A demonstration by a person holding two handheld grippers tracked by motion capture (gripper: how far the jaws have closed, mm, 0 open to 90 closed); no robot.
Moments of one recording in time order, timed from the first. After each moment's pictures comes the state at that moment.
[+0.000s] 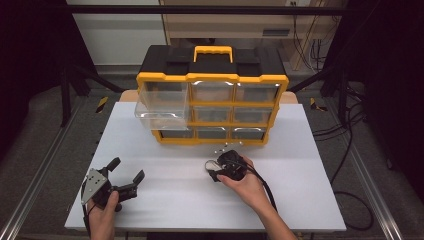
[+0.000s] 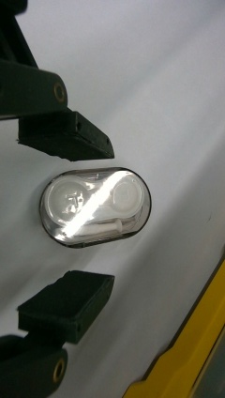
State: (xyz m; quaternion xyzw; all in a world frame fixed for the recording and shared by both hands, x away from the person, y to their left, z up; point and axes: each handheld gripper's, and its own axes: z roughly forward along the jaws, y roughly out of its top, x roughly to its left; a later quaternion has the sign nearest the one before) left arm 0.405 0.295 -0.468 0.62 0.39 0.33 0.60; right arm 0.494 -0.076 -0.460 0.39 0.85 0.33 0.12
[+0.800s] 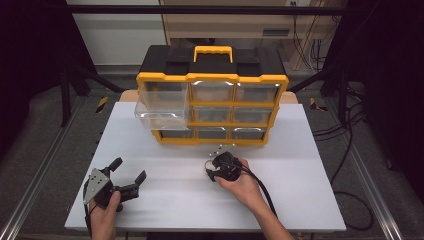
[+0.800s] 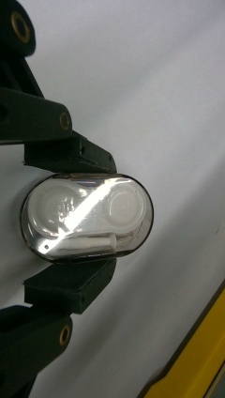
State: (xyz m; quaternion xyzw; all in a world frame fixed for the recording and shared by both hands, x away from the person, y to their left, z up) left arm 0.407 0.291 -0.469 0.63 0.38 0.33 0.60; right arm 0.498 -0.064 -0.472 0.36 0.87 0.32 0.13
